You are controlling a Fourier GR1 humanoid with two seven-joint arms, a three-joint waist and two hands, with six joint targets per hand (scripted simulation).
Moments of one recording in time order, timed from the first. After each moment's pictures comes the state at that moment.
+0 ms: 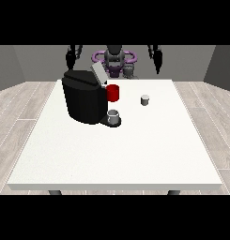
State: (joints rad) left arm 0.01 0.11 -0.01 -1.57 0.02 0.00 0.00; right arm -0.01 -0.10 0.00 -1.59 -0.02 -0.02 0.02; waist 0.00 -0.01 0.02
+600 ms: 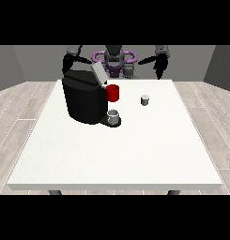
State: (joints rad) left arm -0.12 0.36 -0.04 -1.51 -0.18 -0.13 -0.04; right arm -0.06 -0.09 0.01 -1.54 0.09 -0.10 -0.04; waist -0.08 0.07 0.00
